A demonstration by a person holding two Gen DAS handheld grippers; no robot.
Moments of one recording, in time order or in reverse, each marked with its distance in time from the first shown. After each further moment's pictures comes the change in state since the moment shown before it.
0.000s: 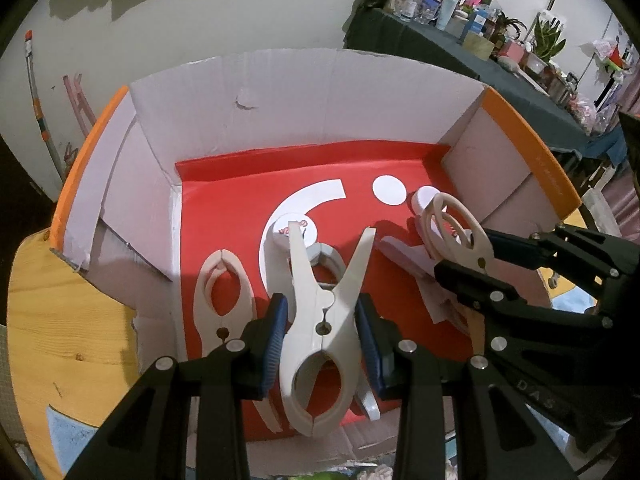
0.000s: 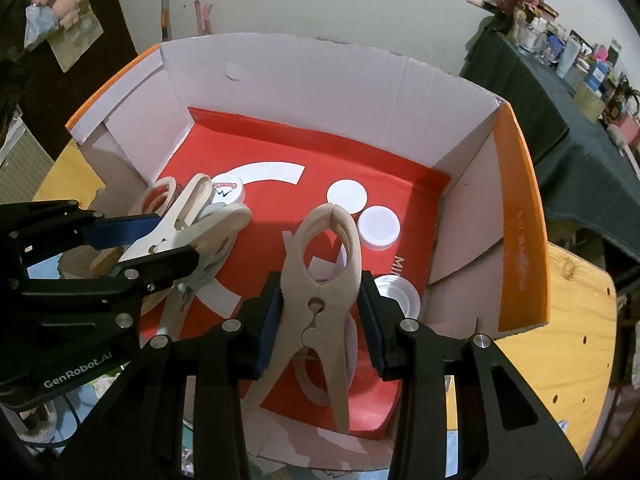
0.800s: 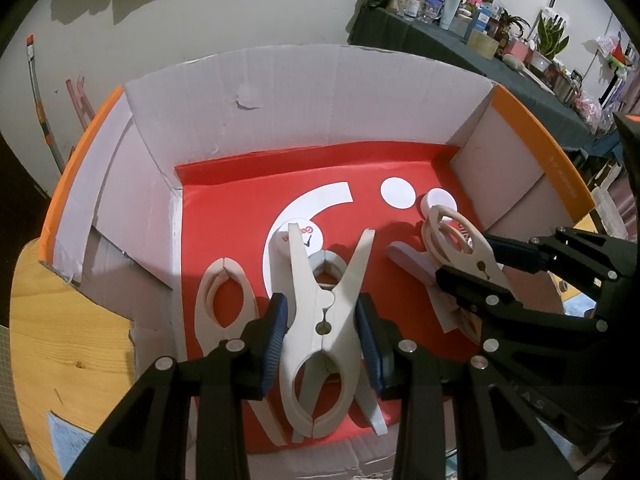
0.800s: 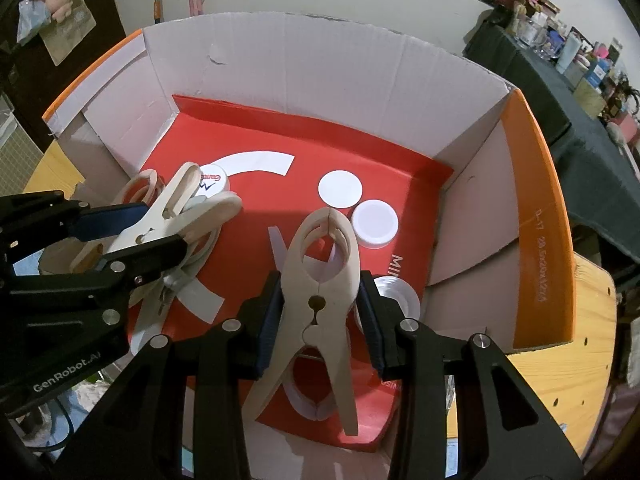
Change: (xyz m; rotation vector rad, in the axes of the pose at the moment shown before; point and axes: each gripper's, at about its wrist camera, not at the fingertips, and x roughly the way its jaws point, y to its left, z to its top) left arm 0.007 -0.001 0.003 0.011 -0.008 0.026; right arm 0.016 -0.004 0.001 -0.005 0.028 -0.023
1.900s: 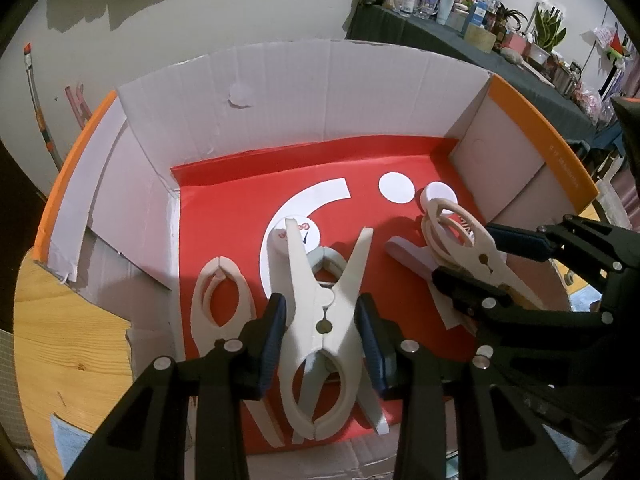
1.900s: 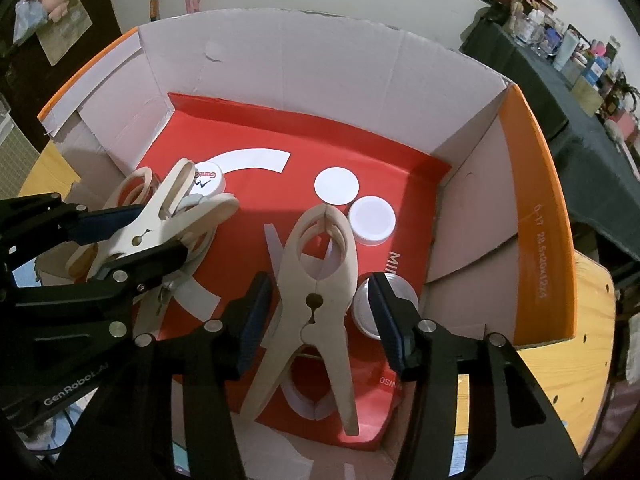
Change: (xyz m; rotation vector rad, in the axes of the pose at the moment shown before) left arm 0.003 -0.003 -0.003 0.022 -0.003 0.020; right arm 0.003 -0.002 0.002 0.012 0.009 -0.013
